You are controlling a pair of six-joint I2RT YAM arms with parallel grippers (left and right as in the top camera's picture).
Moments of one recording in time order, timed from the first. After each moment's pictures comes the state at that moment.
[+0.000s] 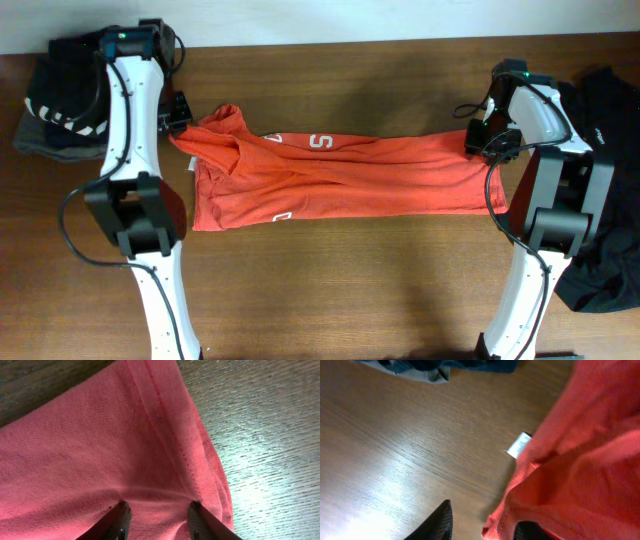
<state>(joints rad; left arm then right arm) 0.04 2.46 2.55 -1.68 -0.23 -0.33 -0.18 2.33 1.86 -1.10 0.02 0.16</state>
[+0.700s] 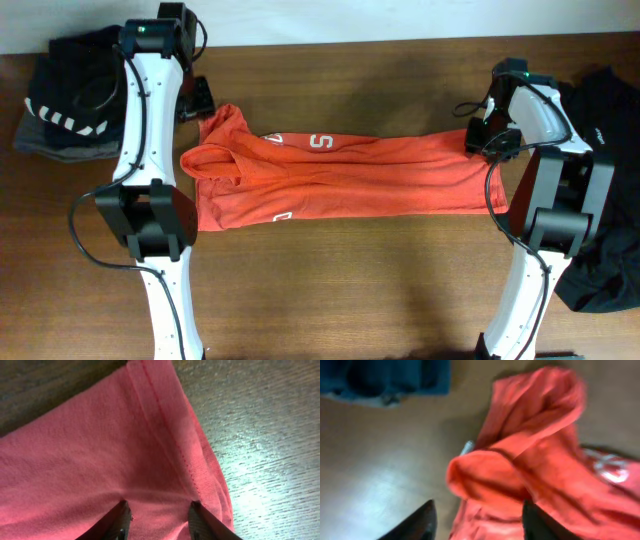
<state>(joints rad) -0.04 2.41 2.56 -1.62 -0.18 -0.33 -0.18 2.33 1.86 -1.08 0.02 0.16</state>
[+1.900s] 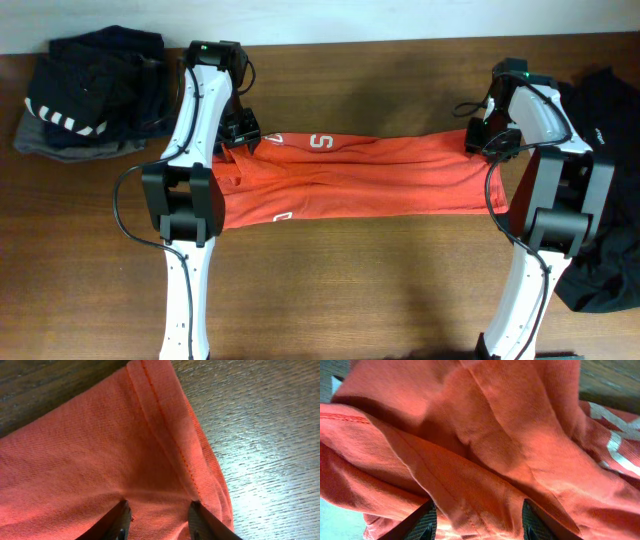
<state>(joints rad) -0.15 2.63 2.56 -1.68 0.01 -0.50 -0.18 2.33 1.86 -1.08 0.02 0.16</state>
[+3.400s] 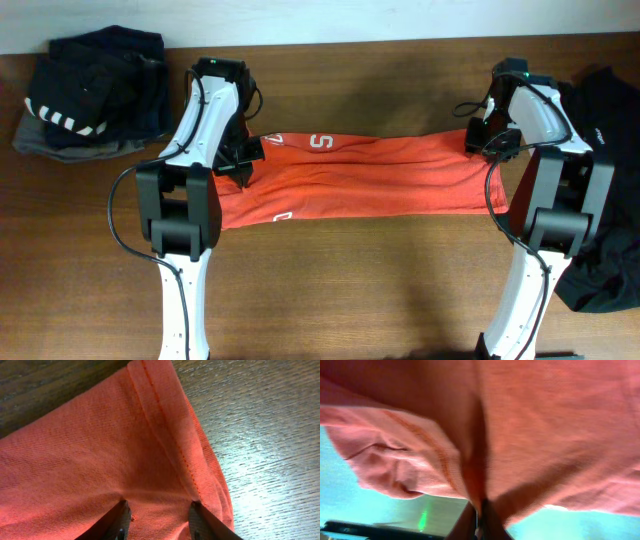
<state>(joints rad) -0.18 2.45 2.19 -1.69 0.07 -0.40 -0.18 2.33 1.86 -1.08 0.02 0.16</state>
